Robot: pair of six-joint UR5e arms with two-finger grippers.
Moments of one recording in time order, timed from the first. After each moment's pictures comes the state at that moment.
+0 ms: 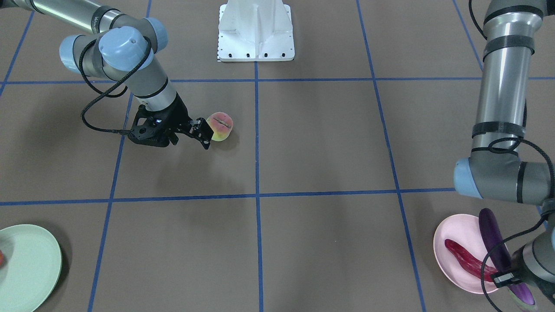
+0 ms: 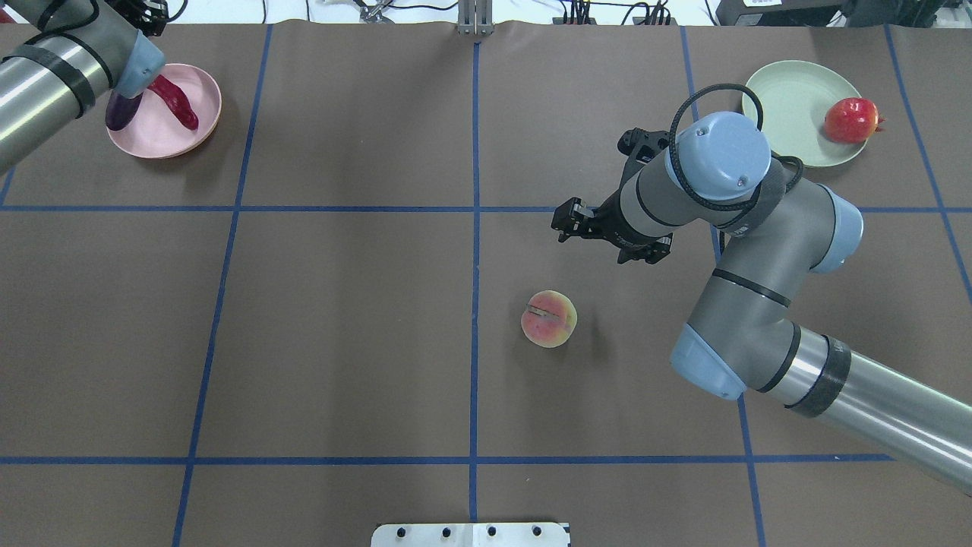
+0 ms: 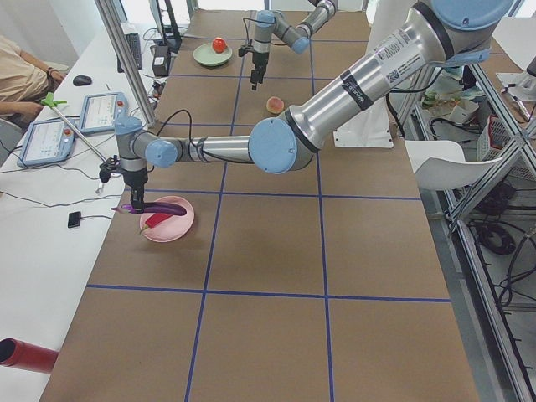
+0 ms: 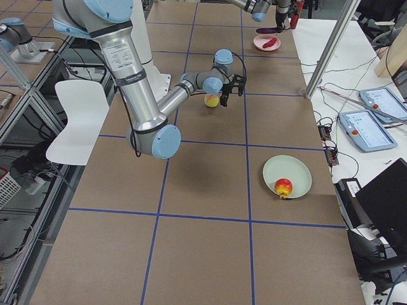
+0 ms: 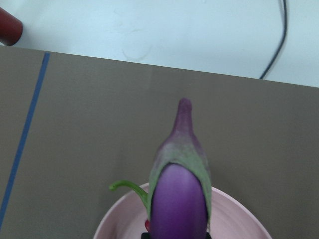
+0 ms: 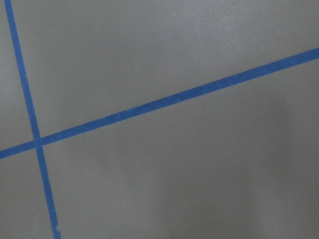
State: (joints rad) left arm -1.18 -2.52 -0.57 -1.98 -1.94 -0.74; right arm 0.66 -1.10 1.72 -1.29 1.96 1.46
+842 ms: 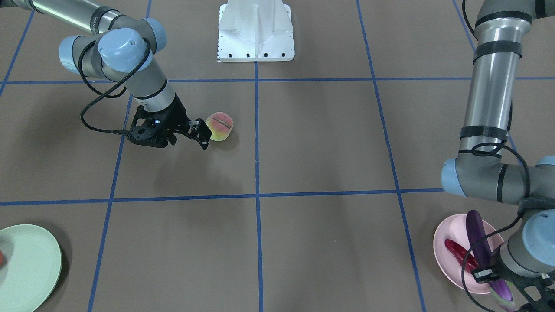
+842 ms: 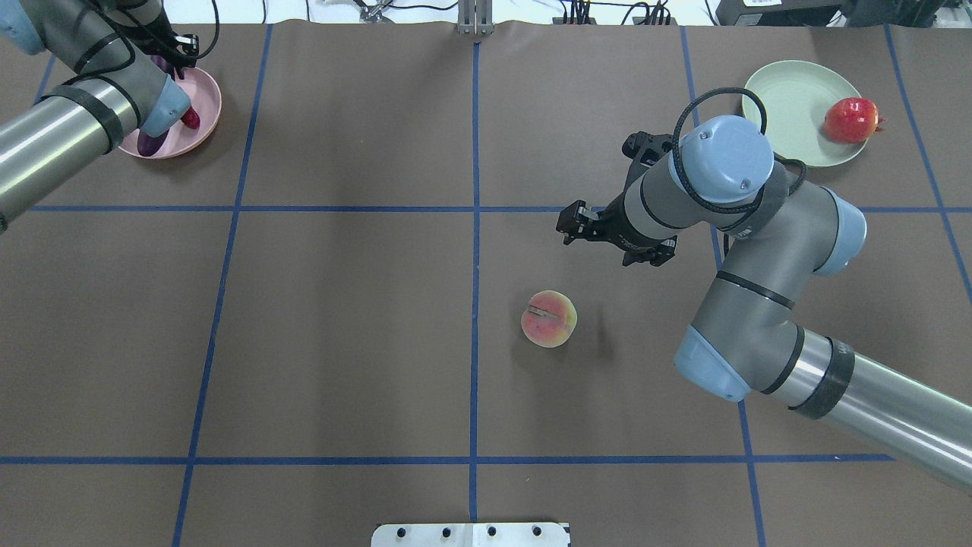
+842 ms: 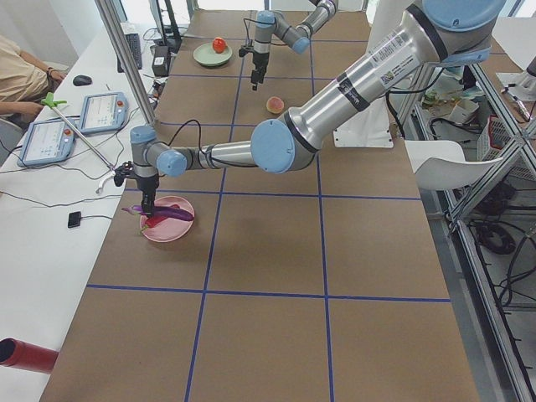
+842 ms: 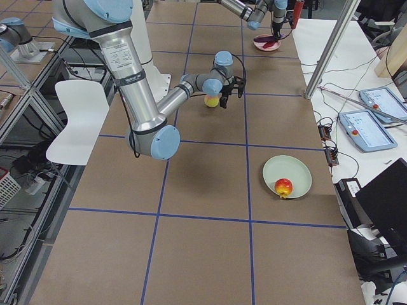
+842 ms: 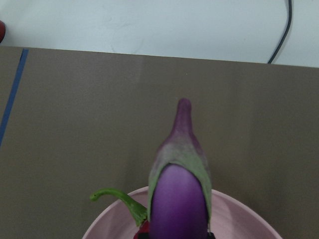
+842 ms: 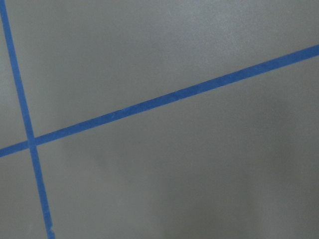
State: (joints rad) left arm -1.11 -2.51 -0.53 -2.06 -1.92 -0.74; right arm 0.66 -1.11 1.73 -1.29 1.96 1.46
